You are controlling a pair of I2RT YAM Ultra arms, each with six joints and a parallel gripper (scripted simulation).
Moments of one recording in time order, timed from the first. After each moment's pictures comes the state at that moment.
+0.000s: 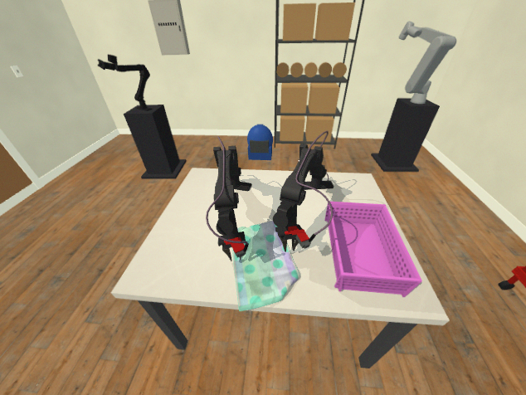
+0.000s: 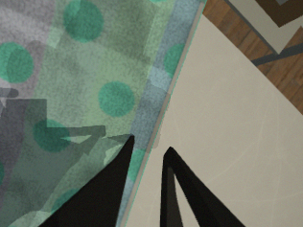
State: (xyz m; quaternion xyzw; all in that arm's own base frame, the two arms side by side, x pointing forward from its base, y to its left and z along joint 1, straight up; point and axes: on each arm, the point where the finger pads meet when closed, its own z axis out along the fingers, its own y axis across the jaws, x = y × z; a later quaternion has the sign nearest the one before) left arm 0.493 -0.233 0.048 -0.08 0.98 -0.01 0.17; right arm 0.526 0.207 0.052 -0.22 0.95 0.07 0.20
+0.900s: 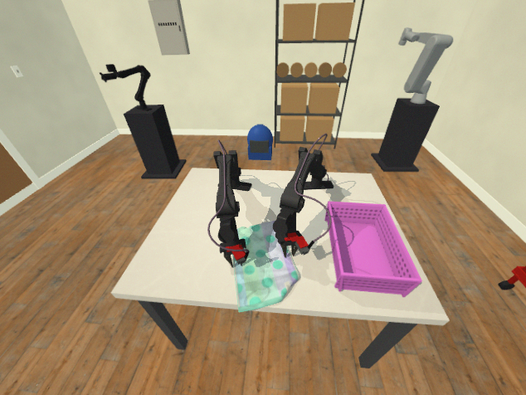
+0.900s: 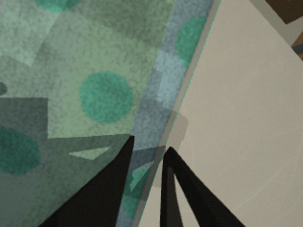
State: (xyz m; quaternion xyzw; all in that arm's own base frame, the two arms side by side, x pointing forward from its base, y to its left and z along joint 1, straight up) left arm 0.493 -0.232 0.011 -0.08 0.98 -0.01 0.17; right arm 0.527 0.207 0.011 -0.22 0.95 0.07 0.20
